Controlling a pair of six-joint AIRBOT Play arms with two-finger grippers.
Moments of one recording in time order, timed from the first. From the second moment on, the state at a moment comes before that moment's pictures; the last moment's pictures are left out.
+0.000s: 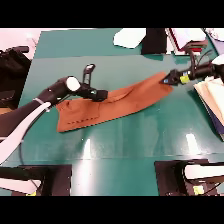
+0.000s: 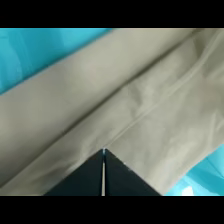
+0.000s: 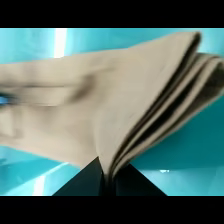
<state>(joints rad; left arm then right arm) -0.51 -1.61 1.29 1.03 -0.75 -1.57 -0.20 -1.48 1.40 -0.74 1.36 1.15</state>
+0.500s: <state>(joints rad) -0.60 -1.82 1.47 1.01 -0.76 -1.57 0.08 -1.40 1.68 -0.70 1.37 1.27</state>
